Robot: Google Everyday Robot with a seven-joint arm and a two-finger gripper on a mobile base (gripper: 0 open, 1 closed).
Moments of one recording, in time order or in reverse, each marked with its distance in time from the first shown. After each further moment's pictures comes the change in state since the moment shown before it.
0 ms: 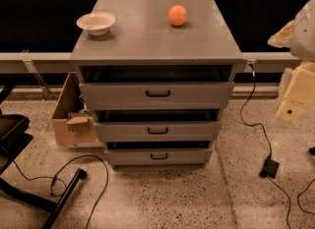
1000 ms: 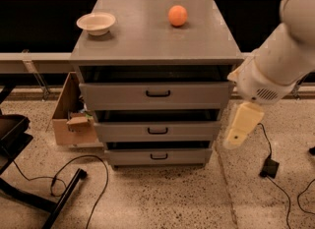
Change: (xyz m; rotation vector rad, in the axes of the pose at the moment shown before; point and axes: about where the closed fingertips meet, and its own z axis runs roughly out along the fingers) arm -0.026 0.012 0.110 -0.061 -0.052 -0.008
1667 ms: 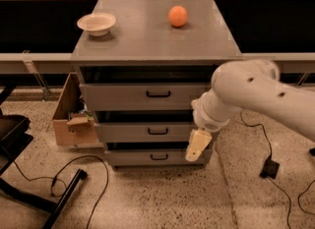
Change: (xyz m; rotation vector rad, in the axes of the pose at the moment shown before) arm -0.034 -0.018 0.174 0.020 -0.066 -0.081
